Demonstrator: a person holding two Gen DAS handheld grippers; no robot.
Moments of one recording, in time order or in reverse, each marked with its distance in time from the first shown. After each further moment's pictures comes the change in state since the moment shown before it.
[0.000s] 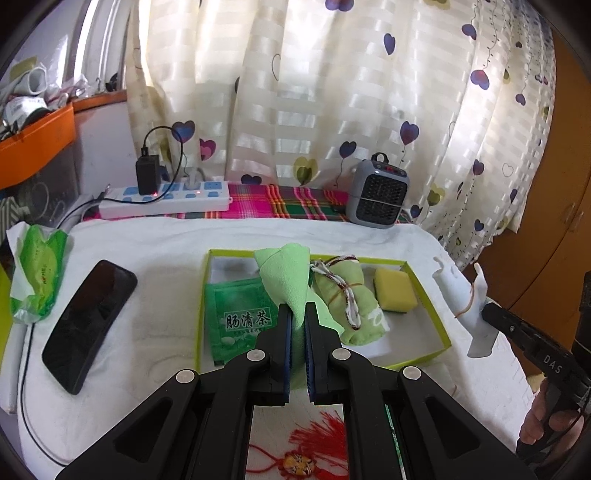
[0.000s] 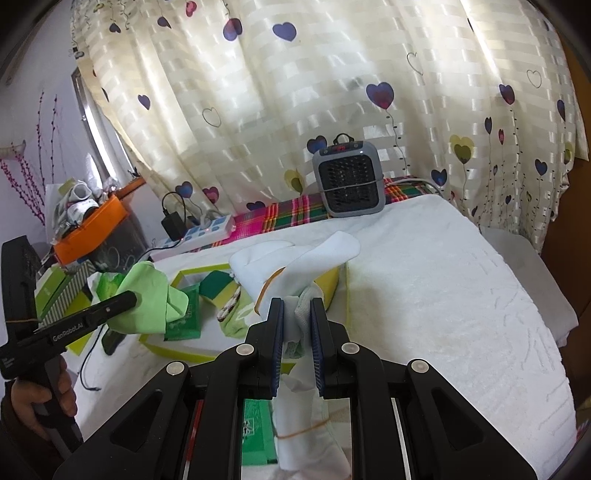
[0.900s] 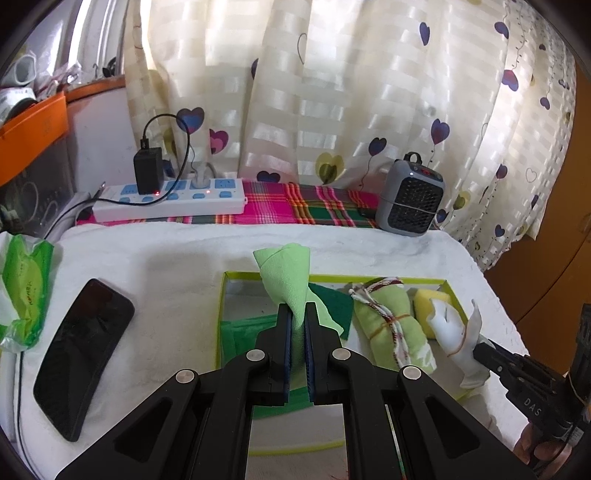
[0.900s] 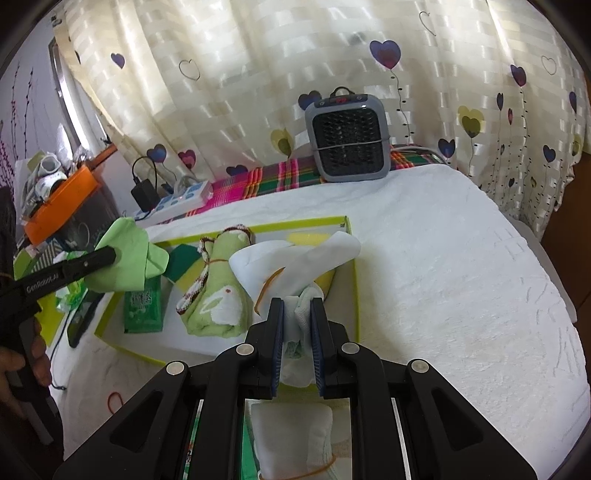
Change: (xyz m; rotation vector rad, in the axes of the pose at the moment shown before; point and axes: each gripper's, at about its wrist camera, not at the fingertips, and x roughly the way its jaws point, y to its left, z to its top) left arm 0.056 0.029 0.028 -0.022 0.029 0.038; right arm 0.064 0.004 -0.007 -0.018 0.109 -0.067
